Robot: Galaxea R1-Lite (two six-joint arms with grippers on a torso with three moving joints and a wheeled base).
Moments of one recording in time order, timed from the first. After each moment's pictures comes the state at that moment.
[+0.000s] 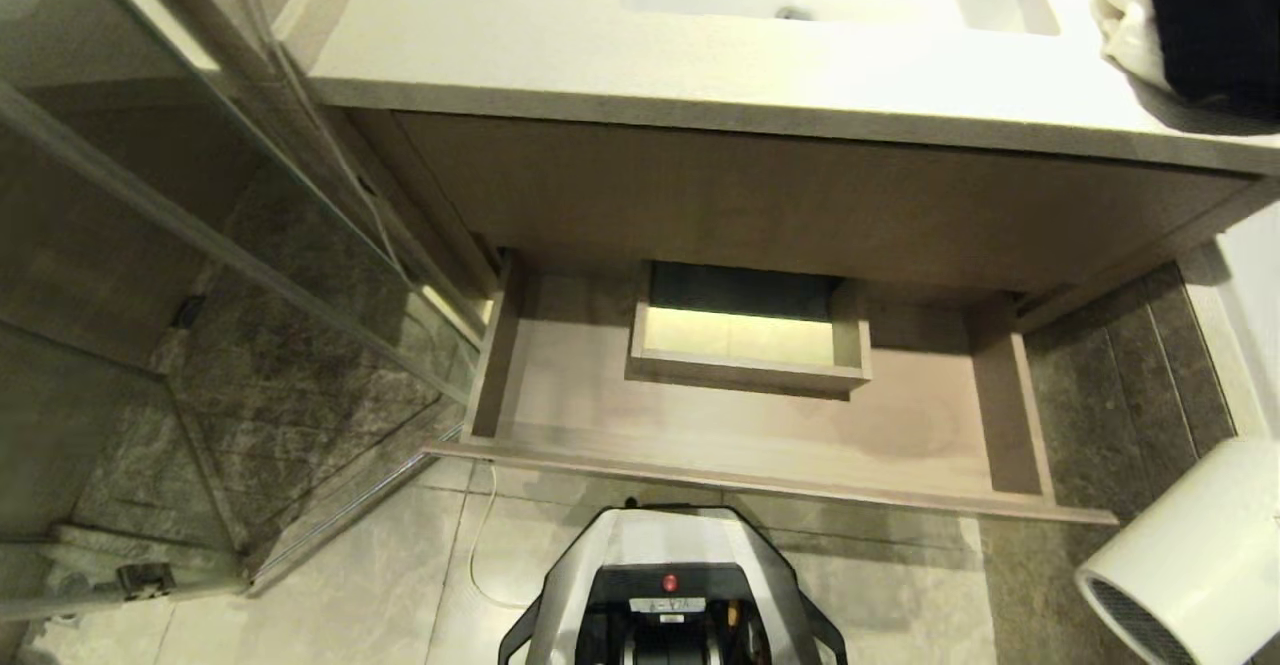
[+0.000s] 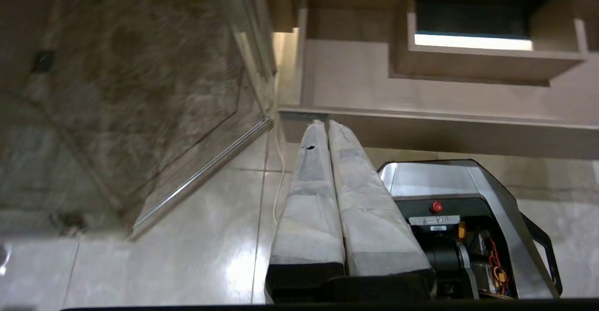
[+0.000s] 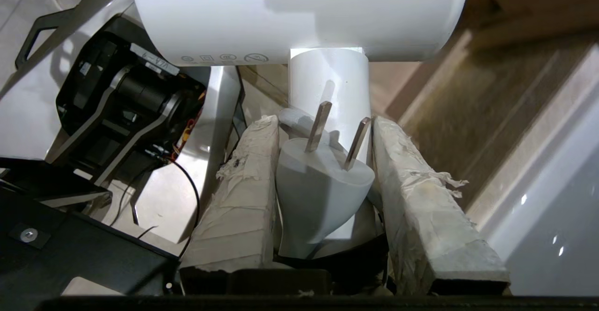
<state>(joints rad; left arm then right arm) 0.00 0.00 0.00 0.00 0.00 0.00 -0.19 0.44 -0.57 0.54 0.36 -0.62</state>
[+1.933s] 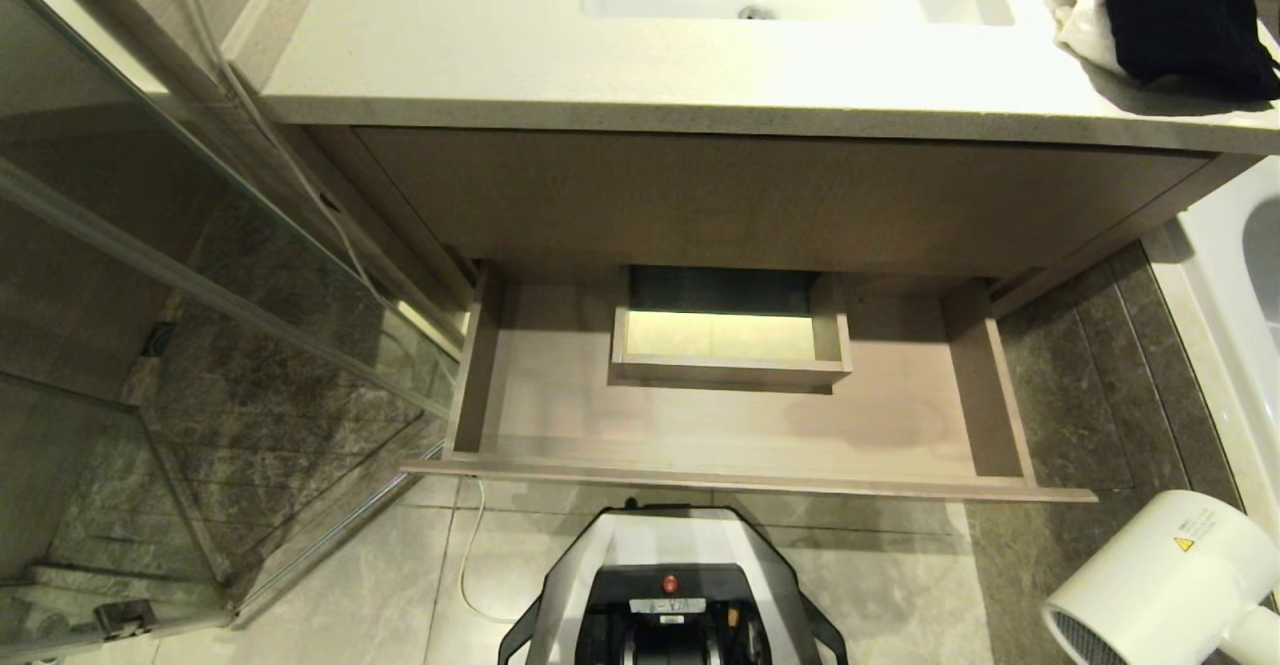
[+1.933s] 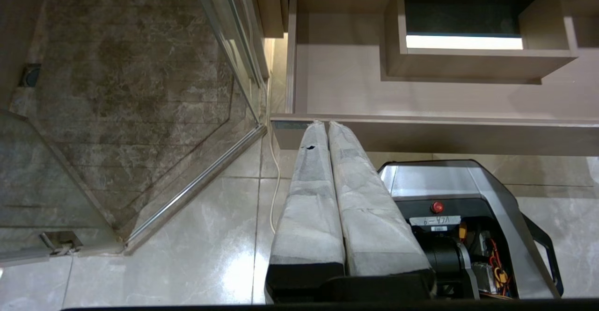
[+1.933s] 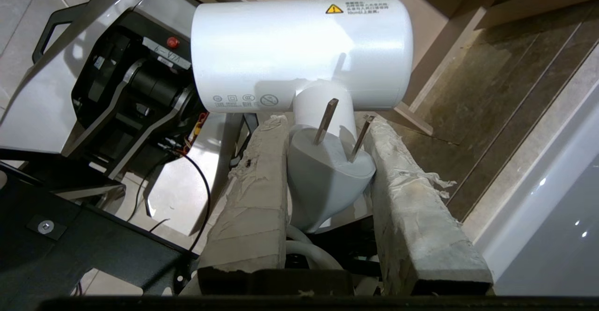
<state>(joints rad) 0.00 0.00 0.00 0.00 0.00 0.00 -0.19 0.46 -0.57 0.54 0.36 -0.62</state>
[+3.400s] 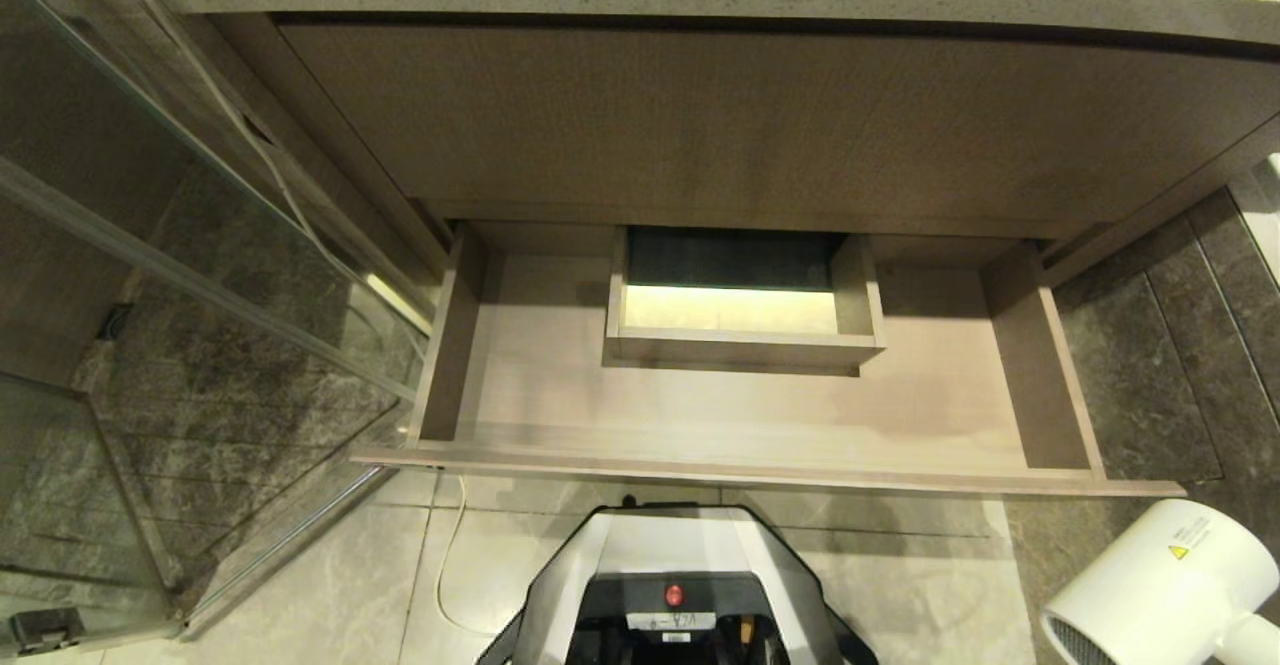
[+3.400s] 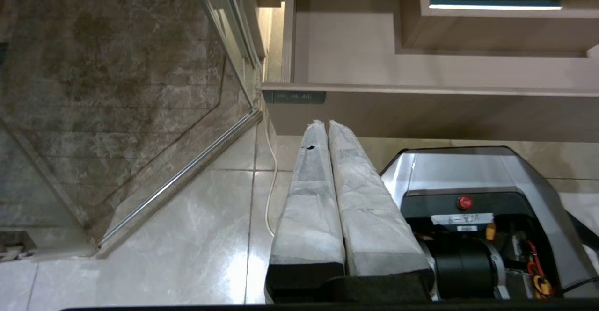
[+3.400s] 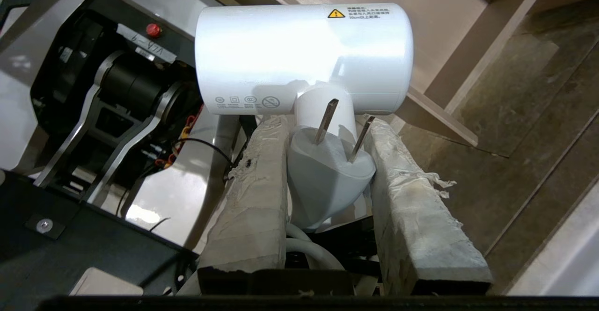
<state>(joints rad) 0.00 0.00 0.00 0.00 0.00 0.00 -0.19 0.45 -0.55 0.53 0.36 -0.62</state>
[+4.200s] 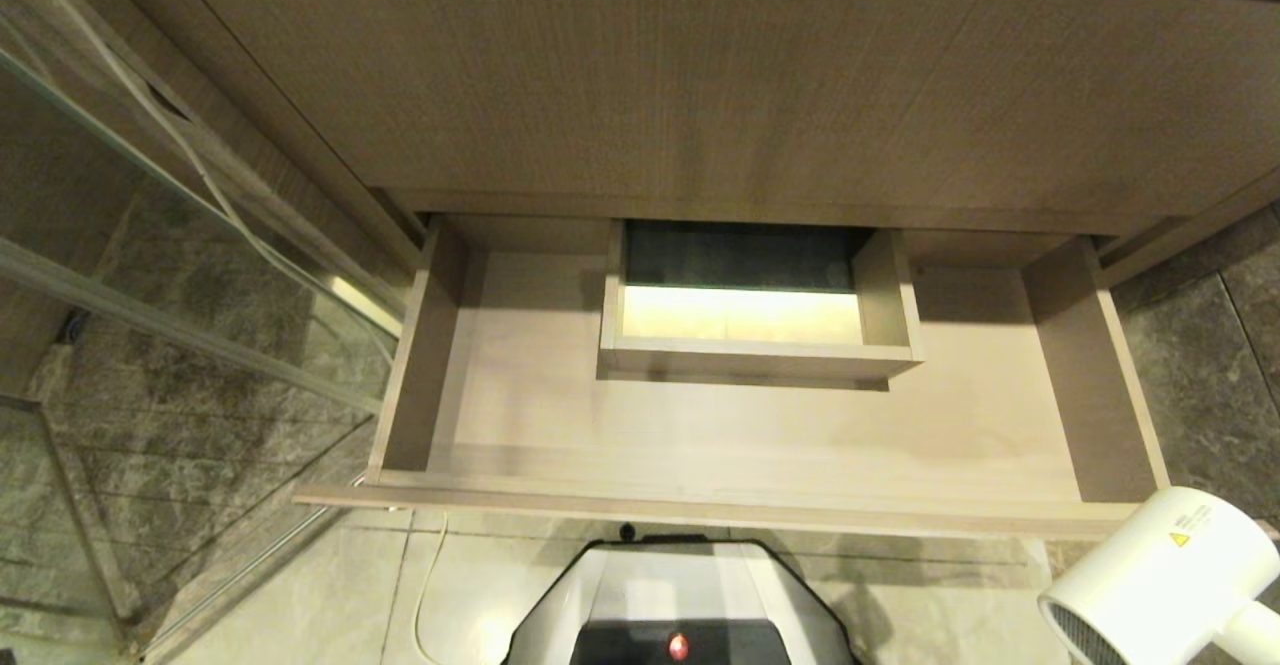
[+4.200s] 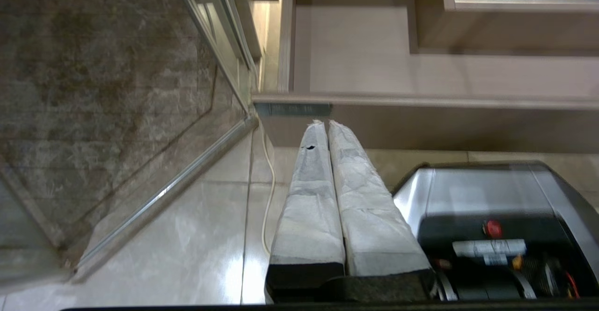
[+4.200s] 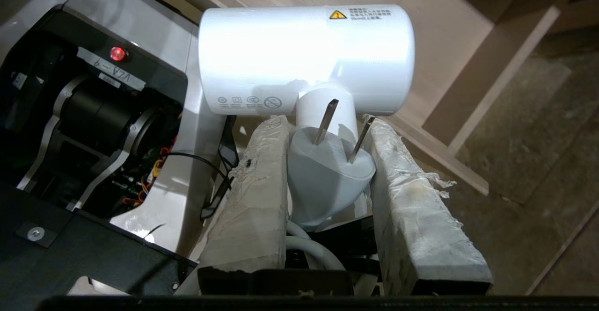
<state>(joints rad) 0.00 0.00 0.00 0.00 0.00 0.00 -0.19 0.44 -0.54 0.50 0.36 -0.62</state>
